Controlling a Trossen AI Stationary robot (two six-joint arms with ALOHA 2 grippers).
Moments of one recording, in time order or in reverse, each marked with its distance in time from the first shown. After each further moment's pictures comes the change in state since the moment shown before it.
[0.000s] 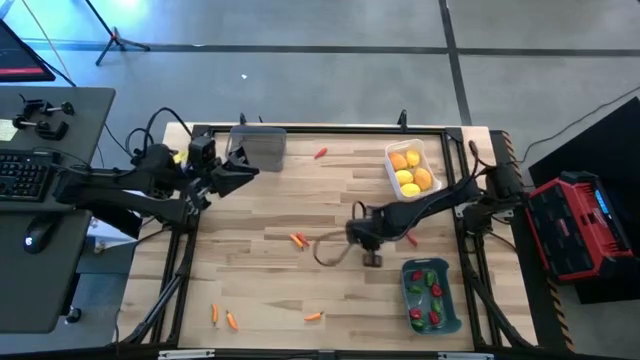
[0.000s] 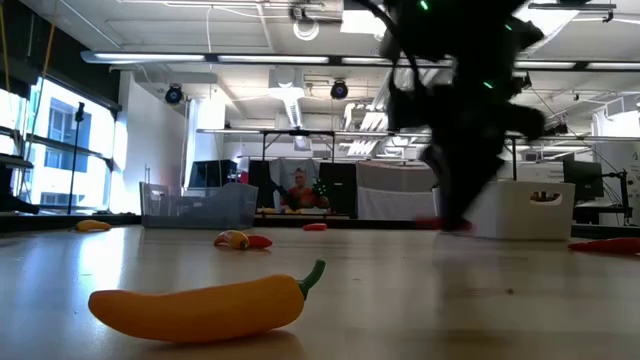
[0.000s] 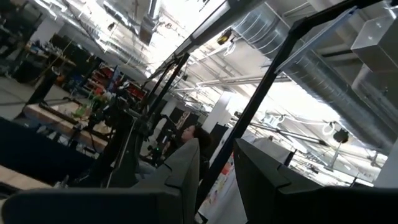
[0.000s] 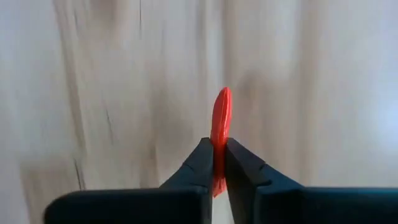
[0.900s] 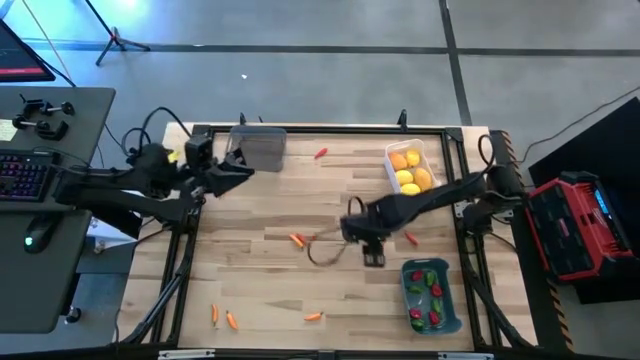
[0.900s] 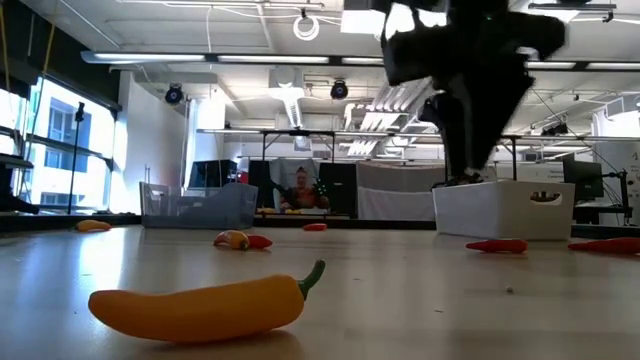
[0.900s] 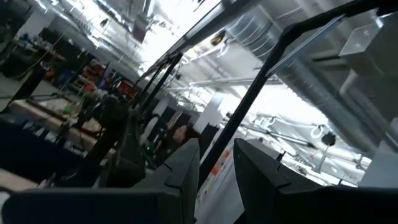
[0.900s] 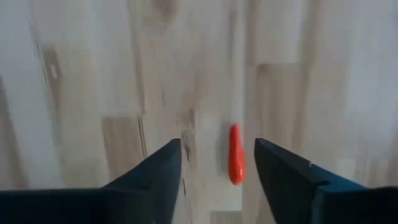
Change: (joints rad) left arm 0.000 -0.021 0.000 -0.008 0.020 -0.039; right arm 0.008 -0.003 0.262 -0.357 -0.081 -0.011
